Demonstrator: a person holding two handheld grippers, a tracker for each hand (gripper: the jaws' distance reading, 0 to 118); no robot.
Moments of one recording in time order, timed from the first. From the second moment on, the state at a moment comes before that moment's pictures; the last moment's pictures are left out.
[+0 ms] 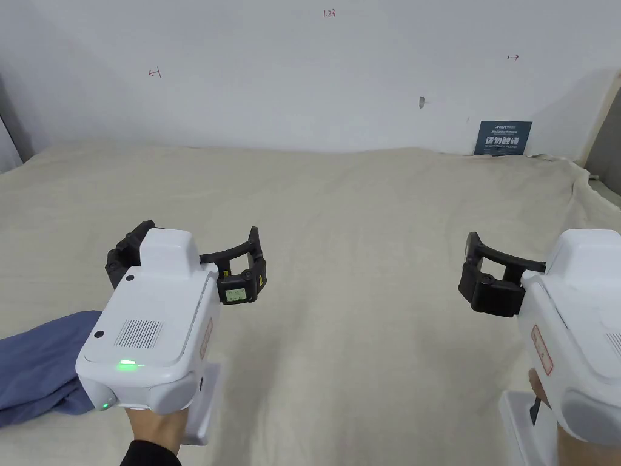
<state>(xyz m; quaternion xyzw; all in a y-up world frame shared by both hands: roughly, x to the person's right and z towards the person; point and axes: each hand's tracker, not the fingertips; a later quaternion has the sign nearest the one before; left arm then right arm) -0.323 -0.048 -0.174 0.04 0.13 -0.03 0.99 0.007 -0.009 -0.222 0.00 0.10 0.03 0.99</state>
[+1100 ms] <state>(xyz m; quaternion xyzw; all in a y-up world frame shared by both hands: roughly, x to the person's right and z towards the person) -0.323 -0.043 -0.167 0.04 0.13 0.02 0.99 0.015 -0.007 -0.240 -0.22 0.00 -0.06 0.97</state>
